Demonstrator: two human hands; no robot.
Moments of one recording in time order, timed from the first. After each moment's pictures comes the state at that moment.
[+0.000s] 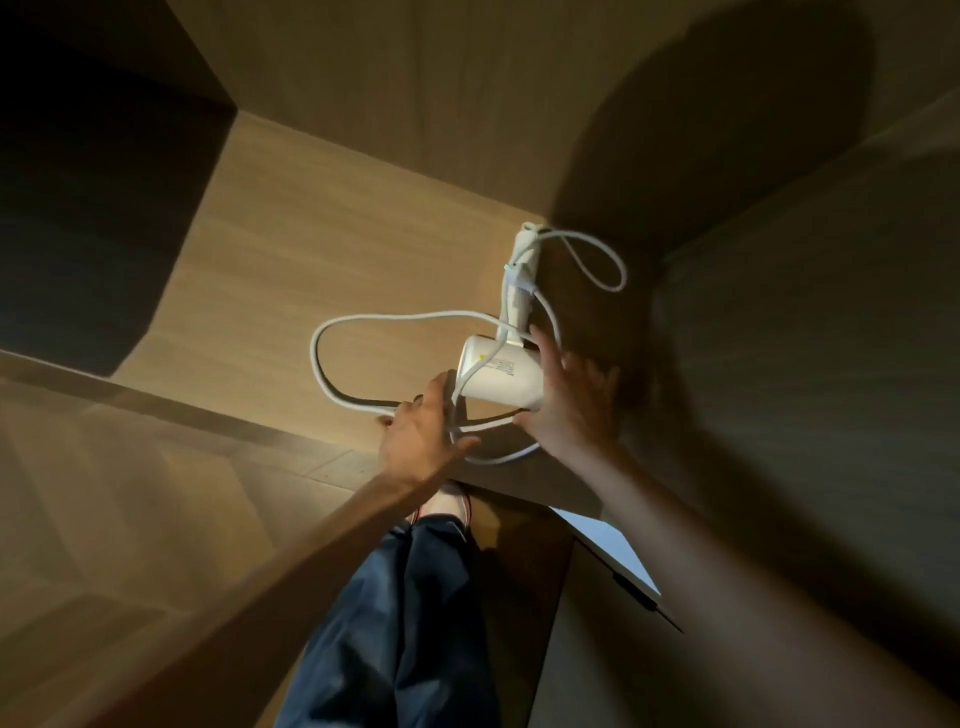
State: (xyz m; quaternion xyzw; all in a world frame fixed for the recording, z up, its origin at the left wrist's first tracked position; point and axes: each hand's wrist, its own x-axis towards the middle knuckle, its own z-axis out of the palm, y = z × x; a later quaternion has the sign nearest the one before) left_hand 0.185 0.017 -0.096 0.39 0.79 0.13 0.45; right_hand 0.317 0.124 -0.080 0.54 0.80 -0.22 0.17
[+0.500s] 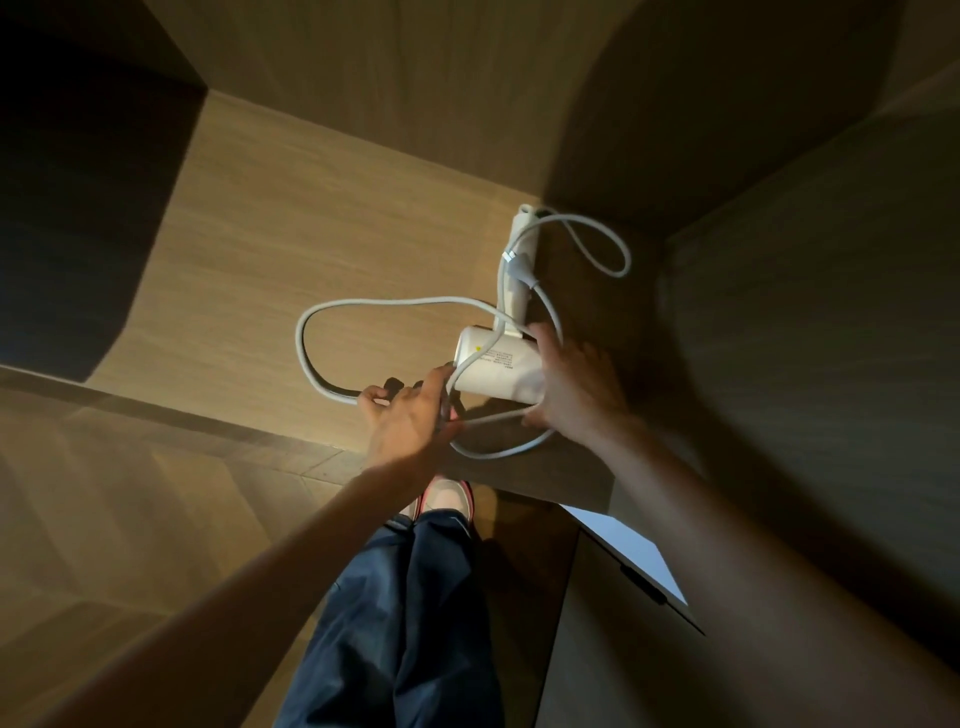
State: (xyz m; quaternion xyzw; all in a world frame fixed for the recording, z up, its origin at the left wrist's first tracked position) left_hand 0.183 0.024 -0.100 0.46 0.80 0.09 0.37; right_hand 0.322 0.145 -0.083 0.47 0.83 -0.21 0.23
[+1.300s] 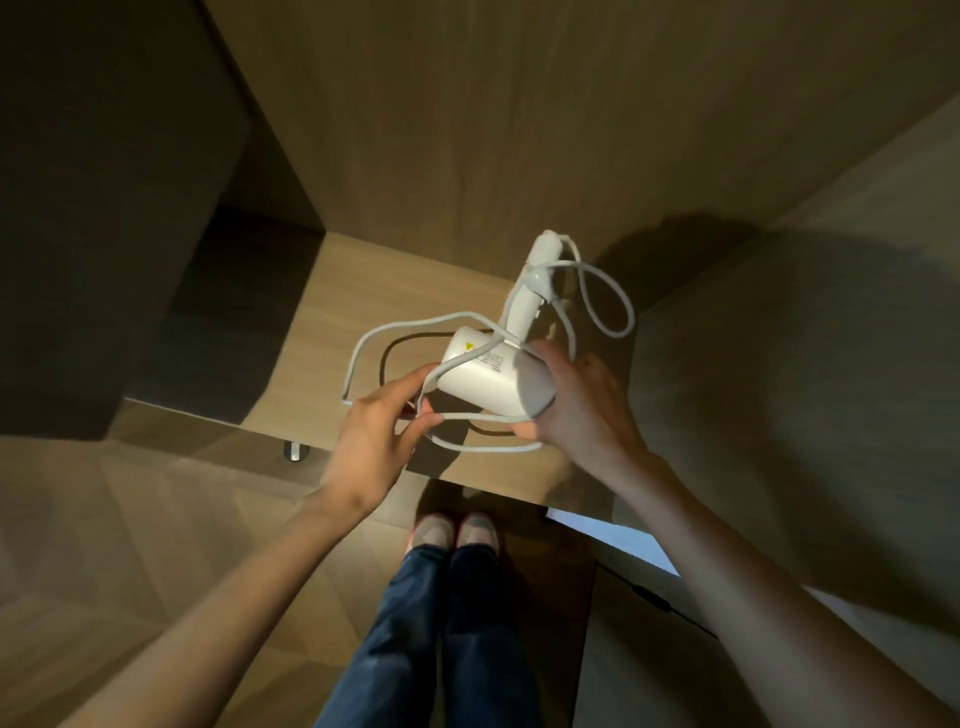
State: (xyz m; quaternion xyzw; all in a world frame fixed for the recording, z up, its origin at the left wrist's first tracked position) left_hand 0.094 -0.028 0.067 0.53 0.69 0.37 0.33; right_hand 0.274 0.095 0.106 0.47 0.83 -0.29 0.05
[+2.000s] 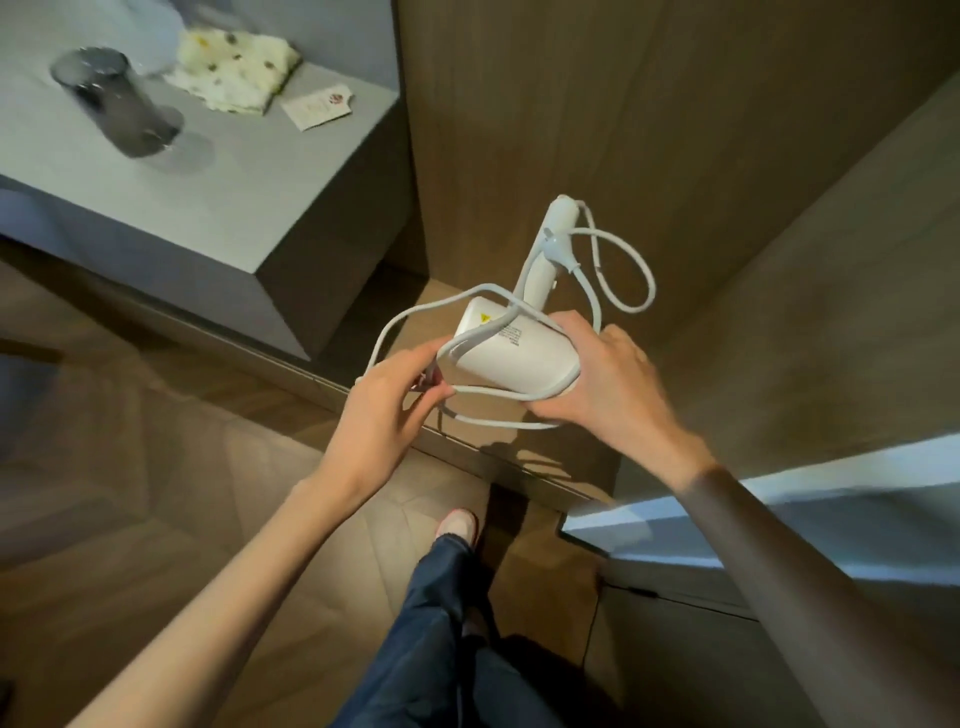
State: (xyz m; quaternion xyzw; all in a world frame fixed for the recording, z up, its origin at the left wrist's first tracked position) left_hand 0.118 -0.192 0.285 0.55 0.72 0.41 0.15; right_hand 0.289 -0.038 0.323 0.35 0.91 -0.23 -0.03
